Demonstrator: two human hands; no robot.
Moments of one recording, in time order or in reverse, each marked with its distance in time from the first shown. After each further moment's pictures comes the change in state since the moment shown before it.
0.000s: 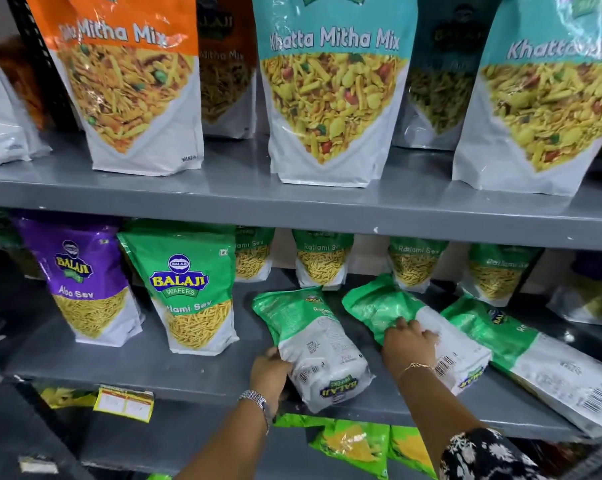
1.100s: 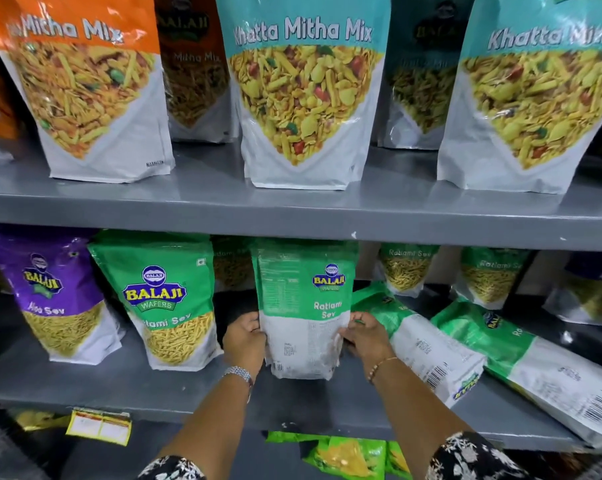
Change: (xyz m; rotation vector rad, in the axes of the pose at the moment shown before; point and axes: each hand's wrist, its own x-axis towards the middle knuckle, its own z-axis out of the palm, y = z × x) left_hand 0.059 0.037 0.007 0.135 0.212 0.400; right_hand 0.031 -0.039 0.000 1.680 -0.208 0.202
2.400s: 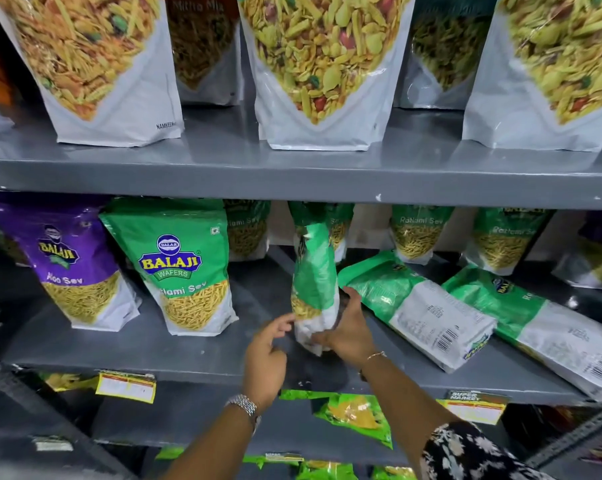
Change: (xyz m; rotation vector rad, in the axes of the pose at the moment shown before) left_hand -0.064 -0.040 -0.032 0.116 -0.302 0.217; right_hand -0.039 0.039 0.031 -0.466 -0.101 -0.282
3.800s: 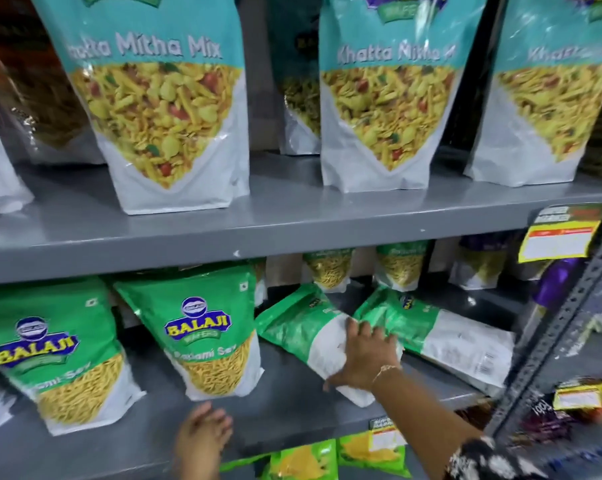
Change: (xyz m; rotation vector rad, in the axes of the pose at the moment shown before) left_hand 0.041 -0.058 0.048 -0.612 -0.191 -0.348; right_hand -0.005 0.030 -0.154 -1.060 -0.004 0.235
